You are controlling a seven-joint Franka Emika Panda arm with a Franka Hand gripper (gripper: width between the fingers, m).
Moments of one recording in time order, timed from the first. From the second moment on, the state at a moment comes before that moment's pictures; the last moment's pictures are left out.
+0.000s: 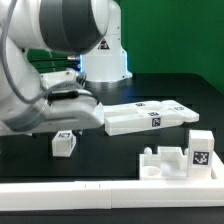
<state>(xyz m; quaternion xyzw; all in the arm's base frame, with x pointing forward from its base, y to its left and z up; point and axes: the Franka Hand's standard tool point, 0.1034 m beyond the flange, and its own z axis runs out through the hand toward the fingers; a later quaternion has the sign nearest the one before) 0.507 -0.121 0.022 -0.91 0.07 0.39 0.13</state>
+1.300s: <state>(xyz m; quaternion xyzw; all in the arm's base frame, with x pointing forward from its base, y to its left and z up) 0.512 -0.109 0.007 -0.86 0.19 0.46 0.07</state>
